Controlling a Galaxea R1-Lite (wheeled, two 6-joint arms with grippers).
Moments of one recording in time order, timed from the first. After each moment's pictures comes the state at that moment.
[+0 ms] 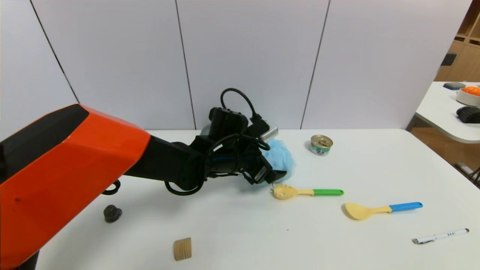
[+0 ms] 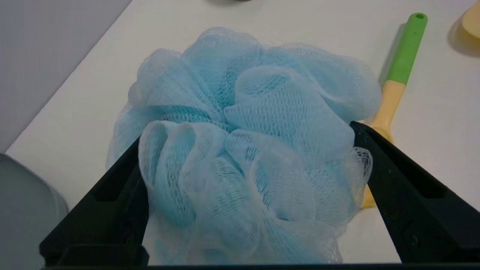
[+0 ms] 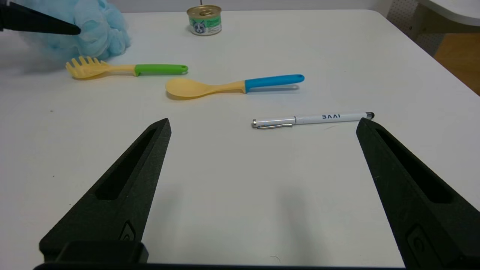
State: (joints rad) left arm -0.68 2.16 -1.37 -0.41 -0.29 0.33; right arm 0.01 0.00 0.00 0.00 0.00 0.00
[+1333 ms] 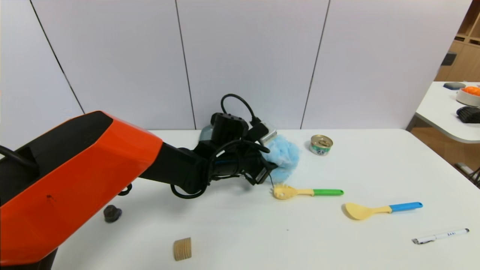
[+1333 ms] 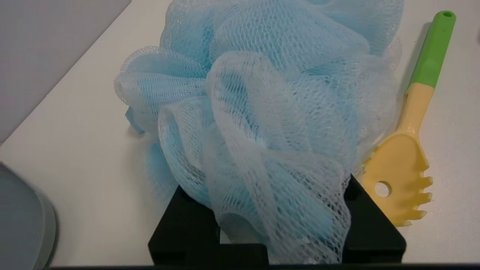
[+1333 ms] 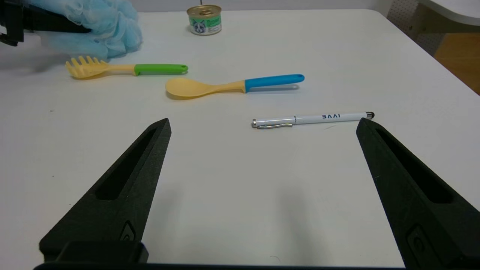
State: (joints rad) left arm -0.66 2.20 -1.37 -0.49 -0.29 0.33; right arm 0.01 0.00 0.00 0.00 0.00 0.00
